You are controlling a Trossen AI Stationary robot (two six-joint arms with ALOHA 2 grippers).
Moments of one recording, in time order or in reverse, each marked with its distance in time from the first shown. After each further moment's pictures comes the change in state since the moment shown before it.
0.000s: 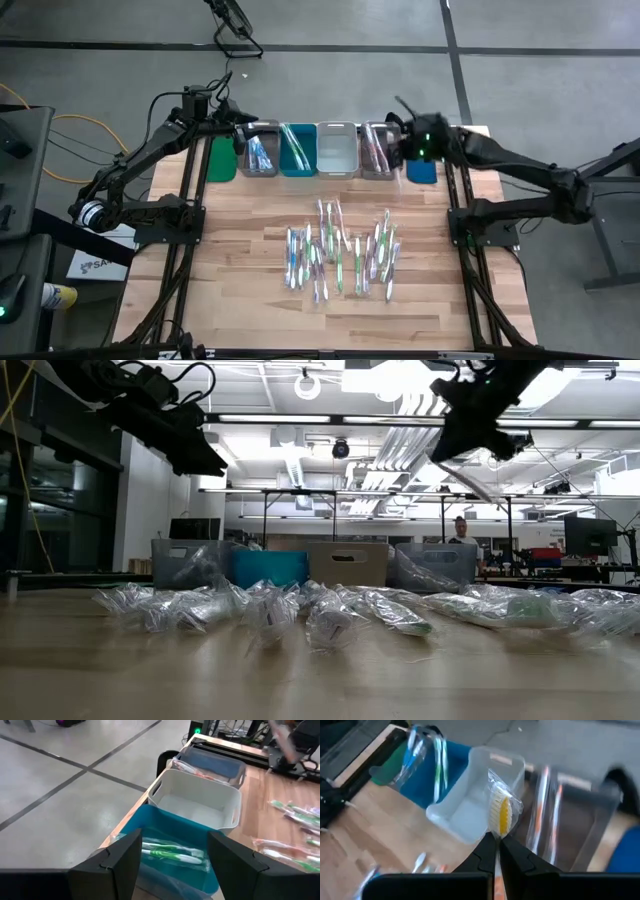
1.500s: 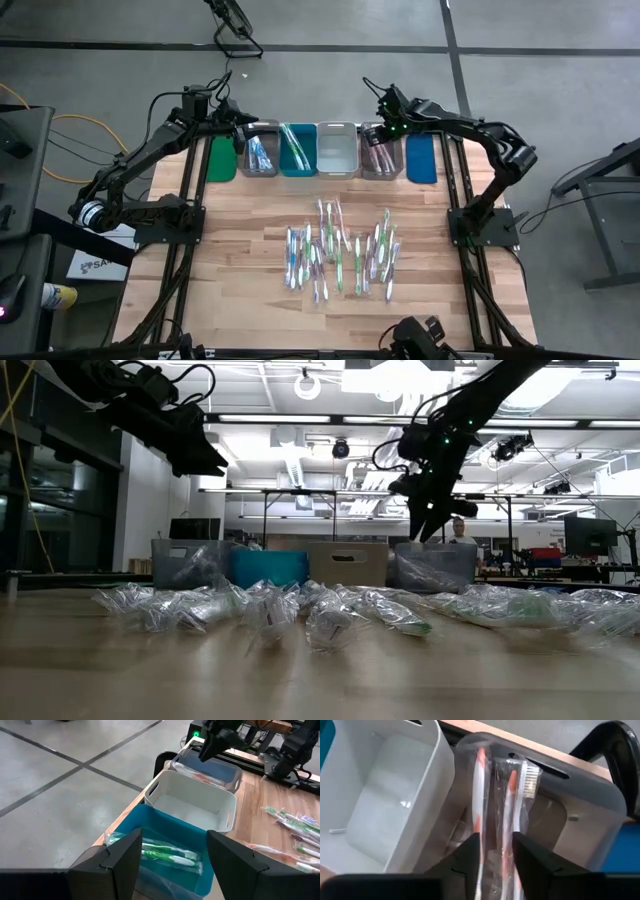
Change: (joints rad) left arm 0.002 0.000 0.000 0.001 0.009 -0.054; right arm -0.301 0.589 0.242 -0.067 -0.135 -0.118
